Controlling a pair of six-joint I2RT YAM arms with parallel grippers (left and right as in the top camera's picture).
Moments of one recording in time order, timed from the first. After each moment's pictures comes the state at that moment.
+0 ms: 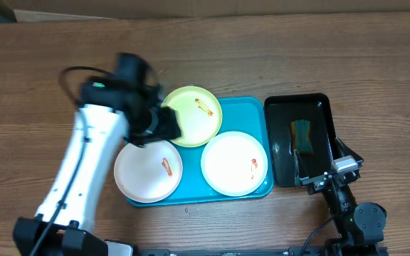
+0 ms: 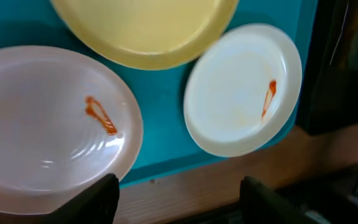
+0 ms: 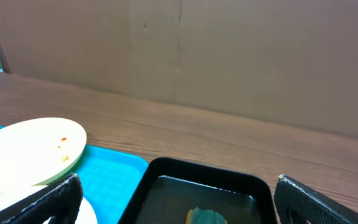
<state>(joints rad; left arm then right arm) -0.25 1.56 1.42 -1.29 0.31 -0.28 0.07 0.01 0.02 -0.02 -0.20 -0.09</state>
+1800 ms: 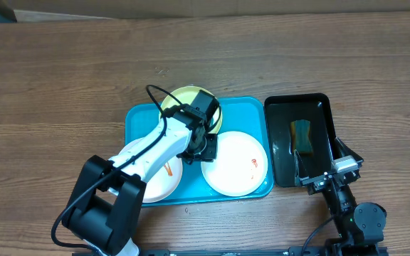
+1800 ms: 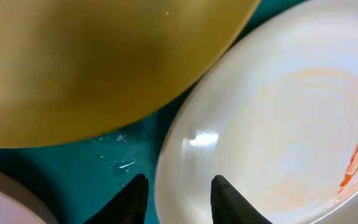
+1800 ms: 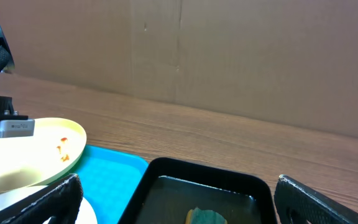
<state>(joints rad) -0.54 1.80 1.15 -0.81 0.15 -0.46 0.07 0.01 0.02 -0.02 -0.20 -0.09</state>
